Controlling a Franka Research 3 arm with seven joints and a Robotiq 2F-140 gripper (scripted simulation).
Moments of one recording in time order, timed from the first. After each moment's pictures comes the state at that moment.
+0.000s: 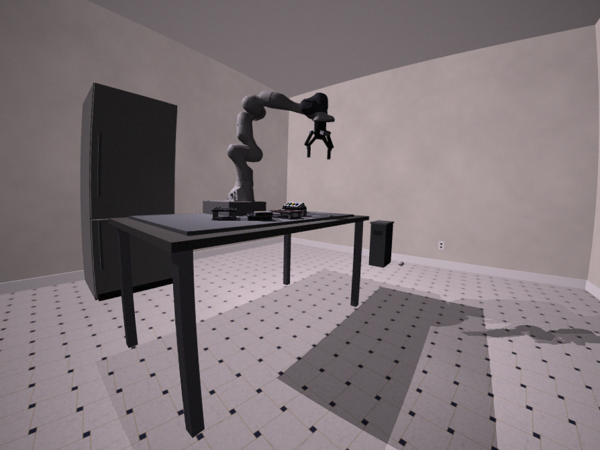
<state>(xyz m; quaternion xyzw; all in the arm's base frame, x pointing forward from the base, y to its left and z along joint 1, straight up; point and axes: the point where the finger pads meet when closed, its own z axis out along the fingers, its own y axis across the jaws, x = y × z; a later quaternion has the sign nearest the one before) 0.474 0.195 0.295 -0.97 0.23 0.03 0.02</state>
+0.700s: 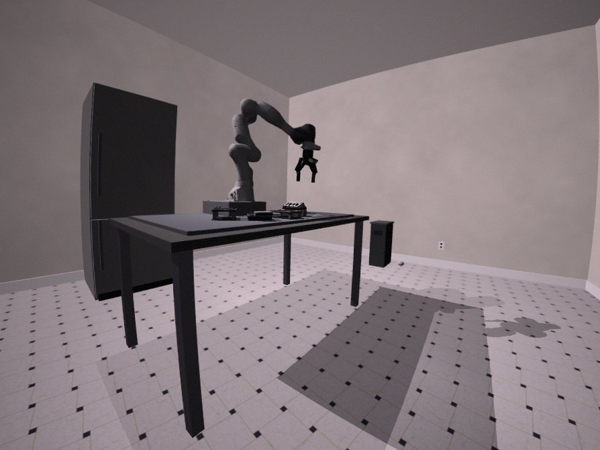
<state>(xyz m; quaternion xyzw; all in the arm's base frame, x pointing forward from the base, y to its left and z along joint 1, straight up) 0.300 0.304 0.156 -0.99 0.09 0.04 0.01</state>
